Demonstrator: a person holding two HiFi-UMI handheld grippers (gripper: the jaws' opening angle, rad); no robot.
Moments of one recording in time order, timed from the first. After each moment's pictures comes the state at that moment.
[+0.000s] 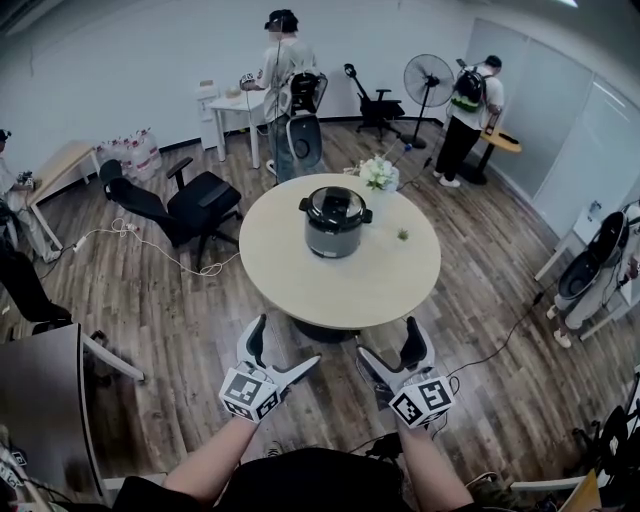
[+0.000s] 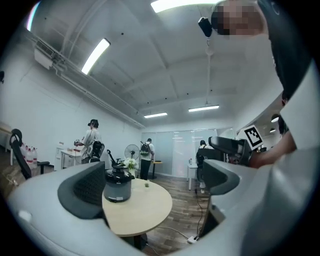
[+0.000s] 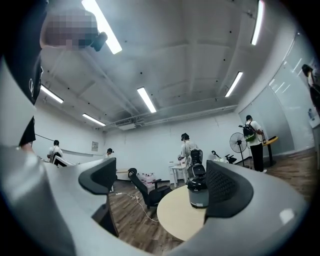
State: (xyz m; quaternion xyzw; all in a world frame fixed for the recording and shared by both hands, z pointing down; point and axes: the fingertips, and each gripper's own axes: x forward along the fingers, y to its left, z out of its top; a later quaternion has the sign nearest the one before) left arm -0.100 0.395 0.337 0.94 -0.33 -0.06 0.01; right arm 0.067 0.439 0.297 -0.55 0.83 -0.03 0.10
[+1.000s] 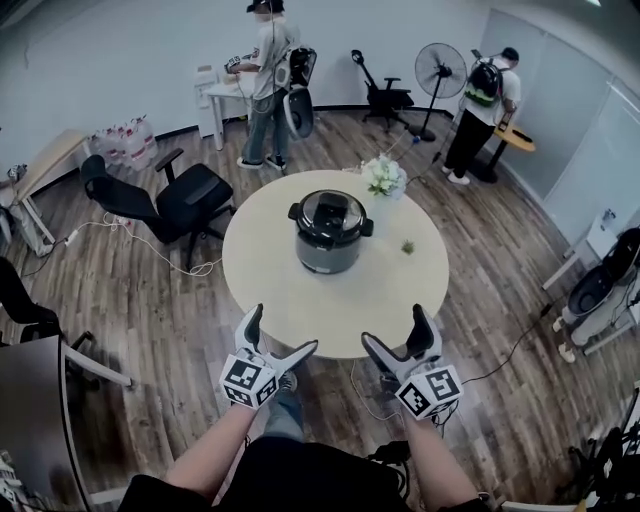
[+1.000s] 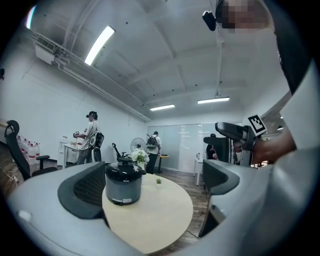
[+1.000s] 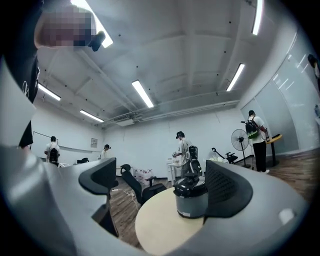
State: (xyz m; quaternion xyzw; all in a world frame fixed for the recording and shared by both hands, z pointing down) left arm -0.032 0.215 0.402 0.93 -0.36 -0.03 0.04; right arm 0.147 0.268 0.325 -0.54 0.83 -0.04 0.08
